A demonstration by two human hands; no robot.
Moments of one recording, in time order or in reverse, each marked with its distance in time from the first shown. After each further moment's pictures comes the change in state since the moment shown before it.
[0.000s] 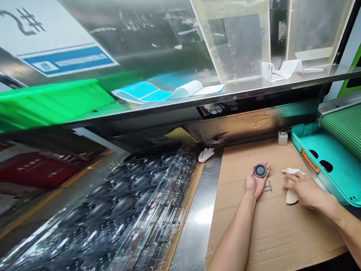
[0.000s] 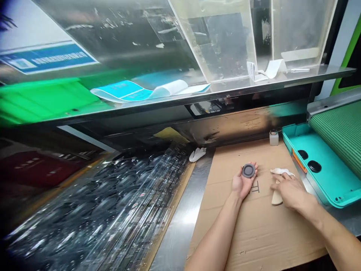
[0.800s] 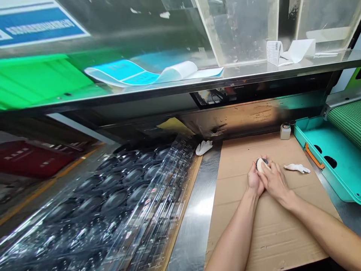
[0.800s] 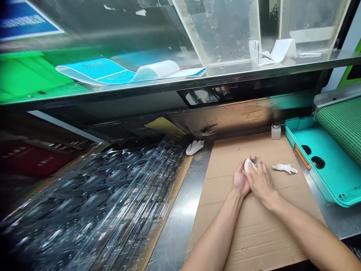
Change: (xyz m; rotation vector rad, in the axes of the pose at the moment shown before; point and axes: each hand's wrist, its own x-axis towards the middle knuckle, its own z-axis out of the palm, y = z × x) left_hand -0.009 -0.006 0.006 0.009 -0.075 0.002; right_hand 0.098 -0.072 0.061 0.166 0.405 0.181
